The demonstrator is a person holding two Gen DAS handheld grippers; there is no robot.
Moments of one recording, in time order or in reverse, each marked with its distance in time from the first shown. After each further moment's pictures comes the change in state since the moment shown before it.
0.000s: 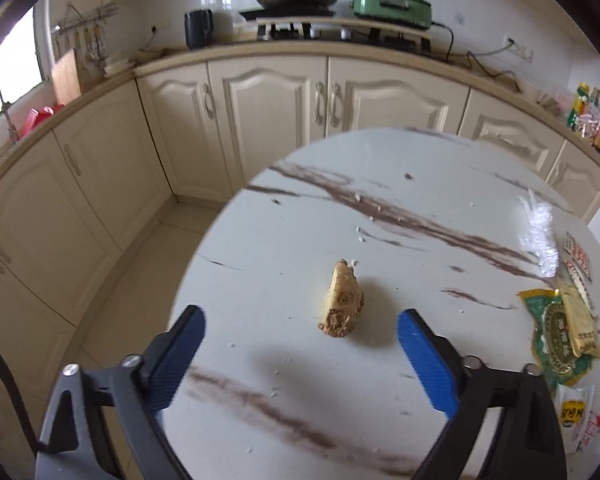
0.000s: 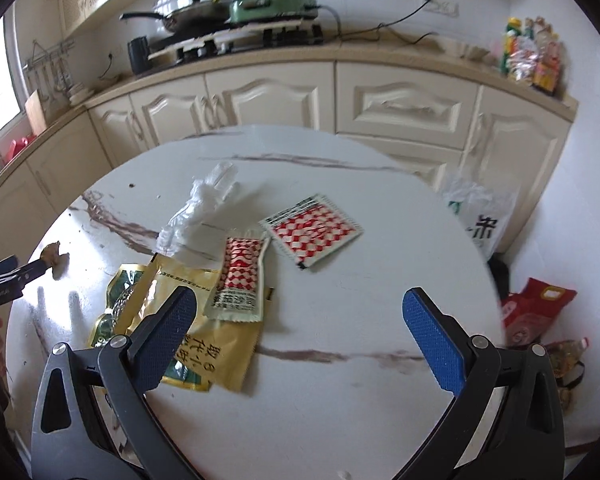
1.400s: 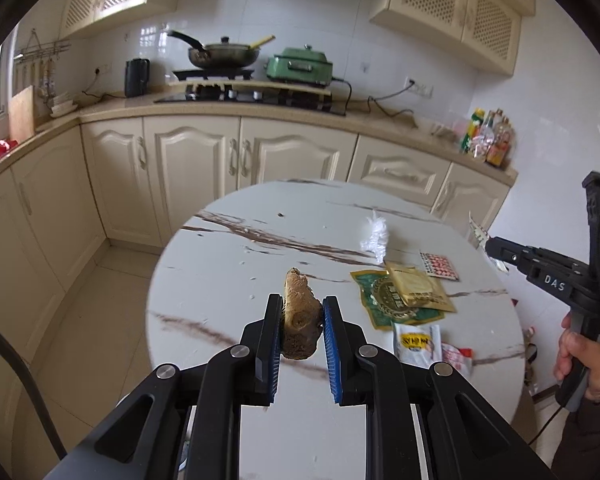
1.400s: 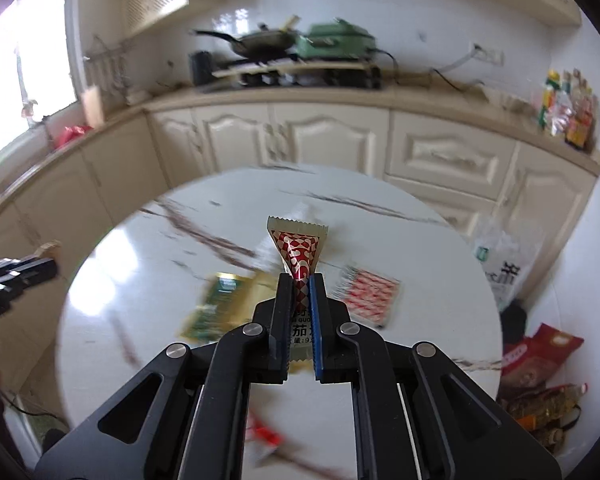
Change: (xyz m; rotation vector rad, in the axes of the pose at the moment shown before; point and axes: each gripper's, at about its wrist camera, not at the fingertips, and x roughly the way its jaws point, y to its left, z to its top) left arm -0.177 0.006 -0.074 0.065 -0.187 -0.292; right arm -0.091 0.055 0.003 -0.137 -0.117 0.135
